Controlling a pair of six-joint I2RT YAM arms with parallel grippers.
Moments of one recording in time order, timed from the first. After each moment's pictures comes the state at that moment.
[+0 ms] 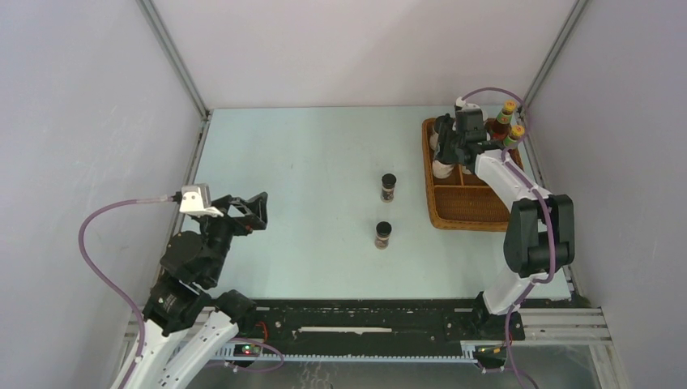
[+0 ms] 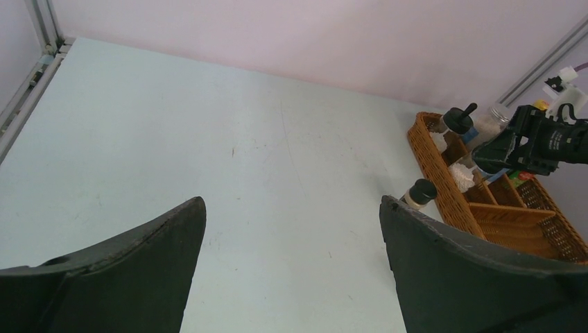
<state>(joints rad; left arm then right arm) -0.53 0.31 0.73 -0.43 -0.40 -0.32 0.13 1.69 1.29 -0.32 0.11 0.22</state>
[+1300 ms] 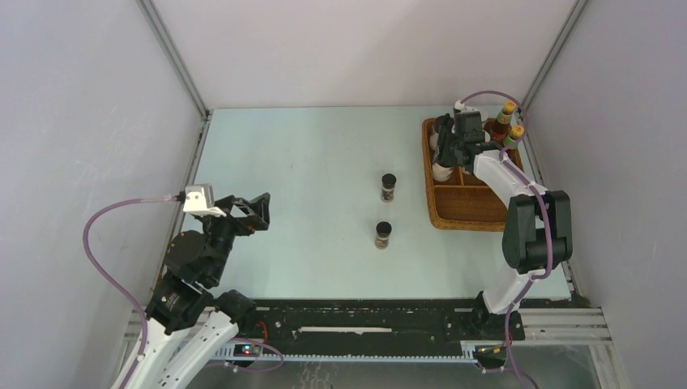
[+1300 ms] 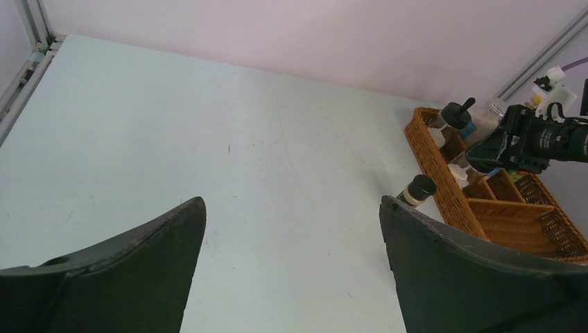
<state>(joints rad) -0.53 0.31 0.71 -0.40 -0.38 -0.32 0.12 1.72 1.28 -0.30 0.10 0.22</state>
